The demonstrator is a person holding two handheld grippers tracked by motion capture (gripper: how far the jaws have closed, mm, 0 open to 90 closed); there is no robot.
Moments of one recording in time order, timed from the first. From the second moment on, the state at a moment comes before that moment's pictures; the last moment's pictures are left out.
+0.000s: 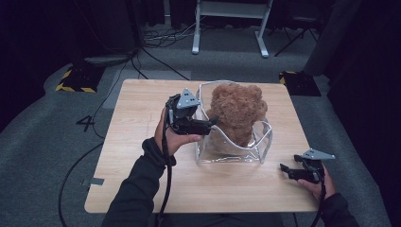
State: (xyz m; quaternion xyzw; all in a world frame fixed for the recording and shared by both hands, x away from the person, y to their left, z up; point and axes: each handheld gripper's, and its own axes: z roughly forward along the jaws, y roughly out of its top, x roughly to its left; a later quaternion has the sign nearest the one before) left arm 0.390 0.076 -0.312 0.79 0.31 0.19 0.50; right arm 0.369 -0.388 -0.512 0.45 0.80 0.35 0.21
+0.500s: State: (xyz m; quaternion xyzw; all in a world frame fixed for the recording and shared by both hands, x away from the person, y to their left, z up) left arm 0.383 0.095 -0.329 0.81 0.31 0.21 0.46; right arm 0.370 -0.388 -0.512 0.45 0.80 0.35 0.21
